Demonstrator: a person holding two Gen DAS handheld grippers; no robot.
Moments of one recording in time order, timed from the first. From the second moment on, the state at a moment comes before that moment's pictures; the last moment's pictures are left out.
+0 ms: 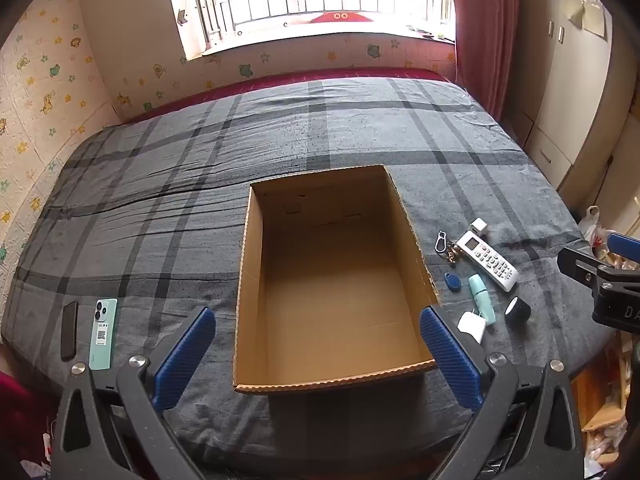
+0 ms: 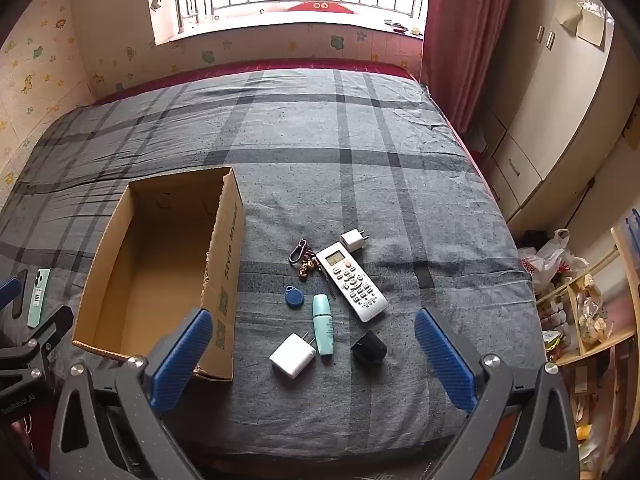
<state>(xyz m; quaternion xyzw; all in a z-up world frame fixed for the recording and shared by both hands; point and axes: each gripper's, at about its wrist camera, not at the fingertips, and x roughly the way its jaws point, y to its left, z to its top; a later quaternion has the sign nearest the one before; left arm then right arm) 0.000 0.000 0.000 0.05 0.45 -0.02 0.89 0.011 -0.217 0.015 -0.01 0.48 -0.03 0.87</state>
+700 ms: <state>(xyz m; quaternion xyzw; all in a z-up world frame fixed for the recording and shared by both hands) -0.003 -0.002 0.001 0.05 0.45 -0.02 0.89 0.010 -0.213 0.017 -0.02 0.48 -0.03 0.88</state>
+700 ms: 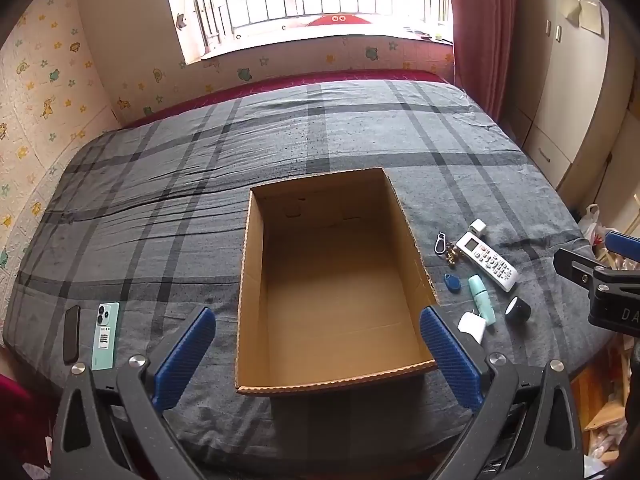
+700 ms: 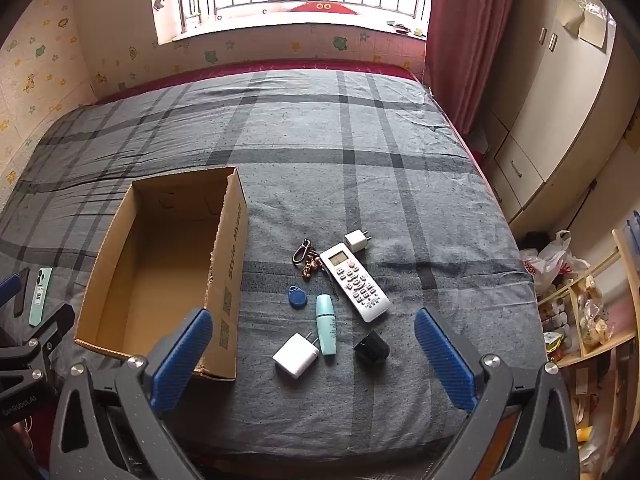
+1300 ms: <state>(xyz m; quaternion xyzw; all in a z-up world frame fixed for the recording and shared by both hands) 0.000 0.000 0.004 0.05 0.45 -0.02 0.89 0.011 -0.208 0.020 -0.01 0.48 -0.03 0.88</state>
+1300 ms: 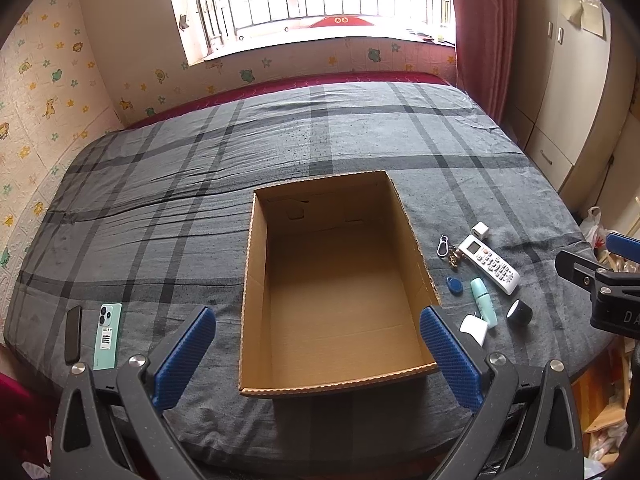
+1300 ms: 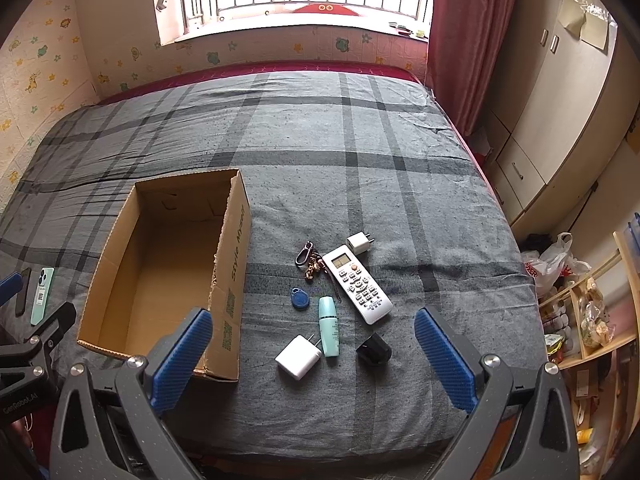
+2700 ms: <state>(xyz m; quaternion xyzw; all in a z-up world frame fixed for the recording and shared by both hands) 0.001 0.001 0.005 0.05 0.45 -0.02 0.89 0.015 -0.206 0.022 -0.02 0.48 -0.02 0.88</state>
